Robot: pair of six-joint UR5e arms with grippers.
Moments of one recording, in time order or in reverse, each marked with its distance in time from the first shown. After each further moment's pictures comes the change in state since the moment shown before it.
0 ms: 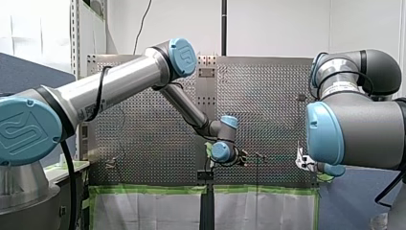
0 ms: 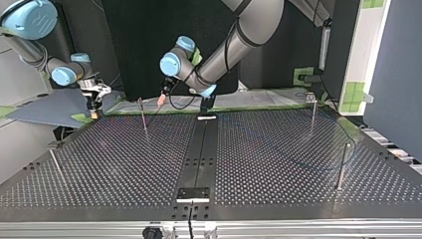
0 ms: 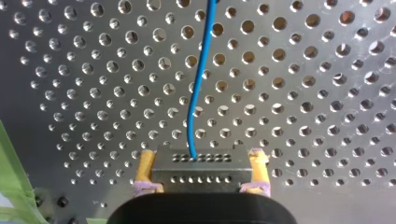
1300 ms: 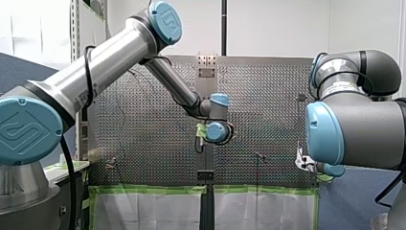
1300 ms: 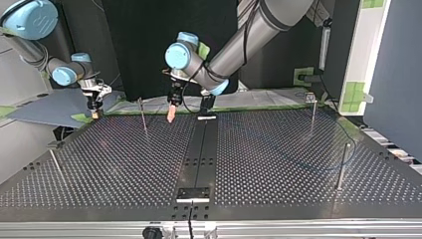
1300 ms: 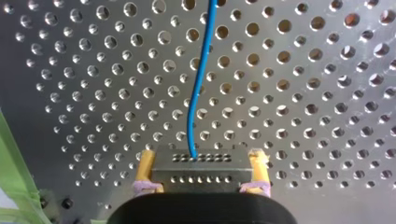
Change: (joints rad) left arm 0.016 0.260 -0.238 0.213 -0.221 -0.010; right arm 0.002 0.003 0.000 0.002 0.000 0.001
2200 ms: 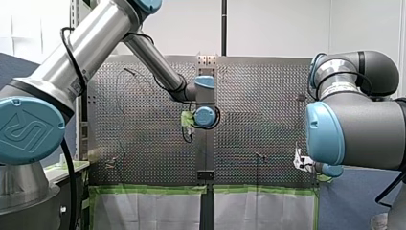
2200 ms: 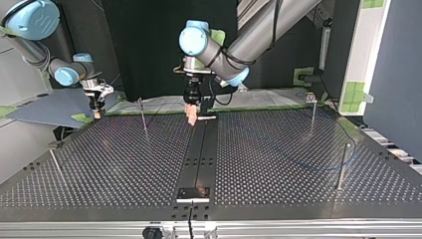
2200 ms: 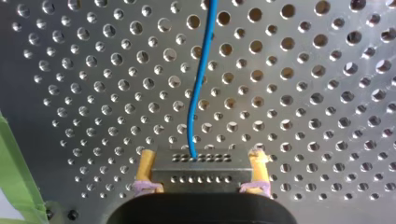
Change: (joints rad) left arm 0.023 0.236 -0.236 0.115 -0.151 -0.164; right arm 0.011 0.003 0.000 0.000 -0.001 0.008
